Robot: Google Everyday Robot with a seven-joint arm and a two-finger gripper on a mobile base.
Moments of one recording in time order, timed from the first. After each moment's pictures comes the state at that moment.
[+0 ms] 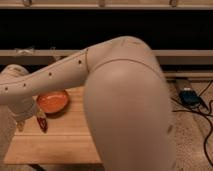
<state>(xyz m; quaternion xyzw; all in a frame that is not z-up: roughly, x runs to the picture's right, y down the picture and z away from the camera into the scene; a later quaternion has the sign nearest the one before) -0.345 0.145 0.640 -0.32 0.07 0.41 0.85</state>
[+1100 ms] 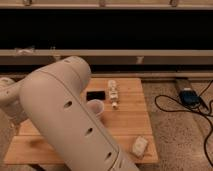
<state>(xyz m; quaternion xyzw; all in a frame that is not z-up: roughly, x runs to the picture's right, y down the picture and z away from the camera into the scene) -0.397 0.193 0.761 -0.33 0.18 0.40 0.84</state>
